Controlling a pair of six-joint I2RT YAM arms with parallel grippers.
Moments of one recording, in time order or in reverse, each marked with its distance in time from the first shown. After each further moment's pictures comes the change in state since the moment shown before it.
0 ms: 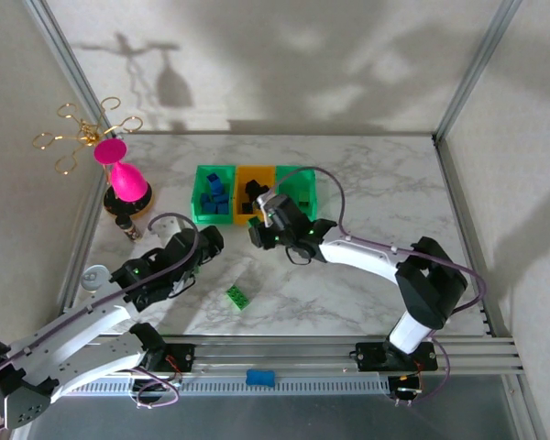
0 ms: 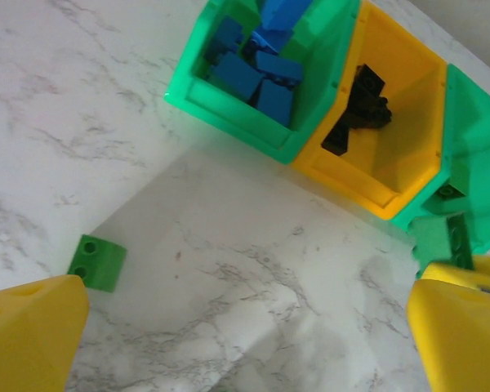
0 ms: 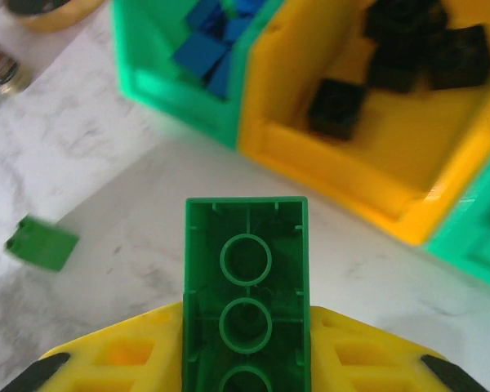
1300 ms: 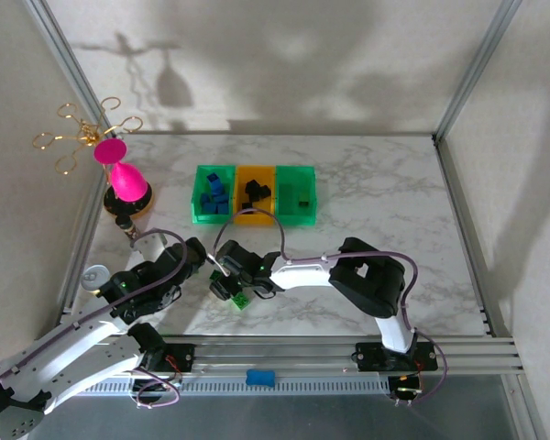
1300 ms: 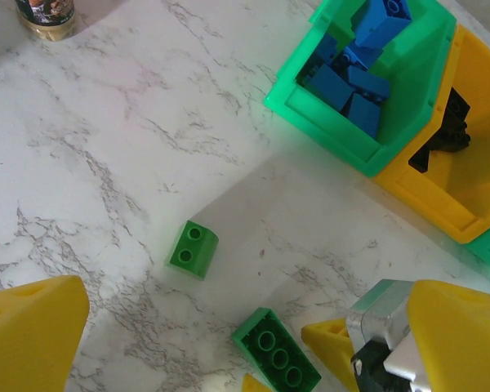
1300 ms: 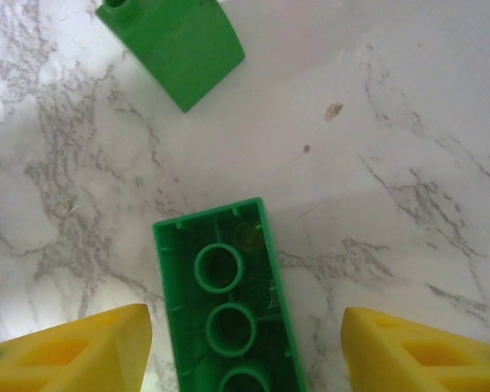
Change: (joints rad) left arm -0.002 -0.160 -0.082 -0.192 -0.098 -0.127; right arm 0.306 0.353 0.107 0.083 -0.013 -0.119
